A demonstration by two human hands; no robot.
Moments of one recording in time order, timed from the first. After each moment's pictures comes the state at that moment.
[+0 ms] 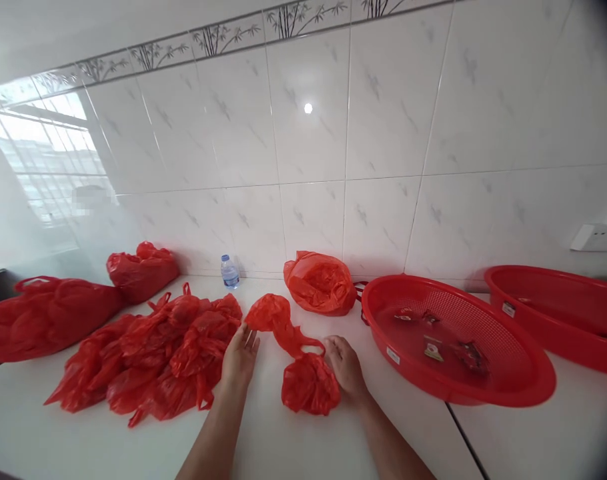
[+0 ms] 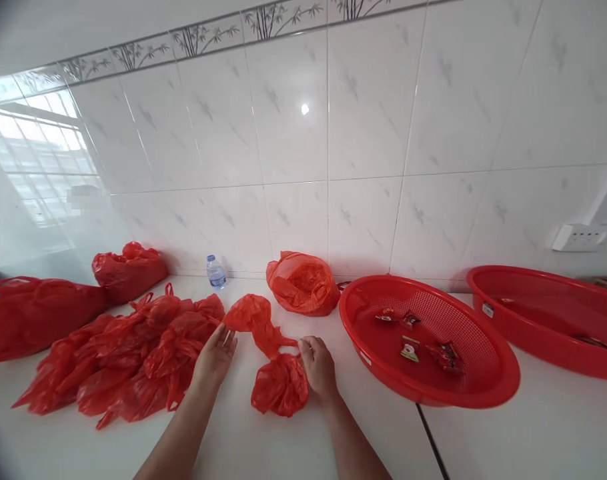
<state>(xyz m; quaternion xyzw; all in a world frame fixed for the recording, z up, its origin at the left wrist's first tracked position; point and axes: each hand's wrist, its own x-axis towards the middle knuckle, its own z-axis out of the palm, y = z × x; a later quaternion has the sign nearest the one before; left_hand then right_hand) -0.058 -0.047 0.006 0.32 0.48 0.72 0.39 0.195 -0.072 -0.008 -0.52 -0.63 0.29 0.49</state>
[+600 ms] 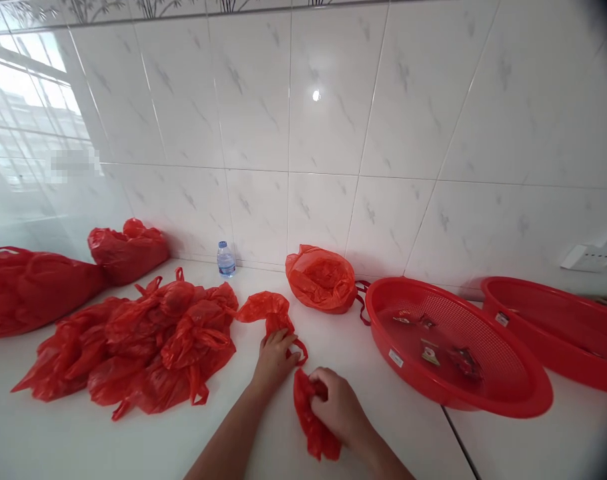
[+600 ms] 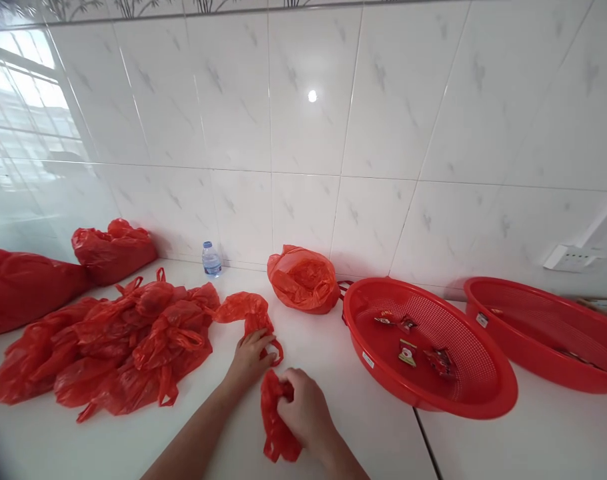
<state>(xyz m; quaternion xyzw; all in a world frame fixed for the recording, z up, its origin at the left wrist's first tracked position) -0.006 -0.045 -0.033 0.74 0.57 0.34 0.11 0.167 -0.132 0.008 -0.54 -0.70 0.32 0.34</state>
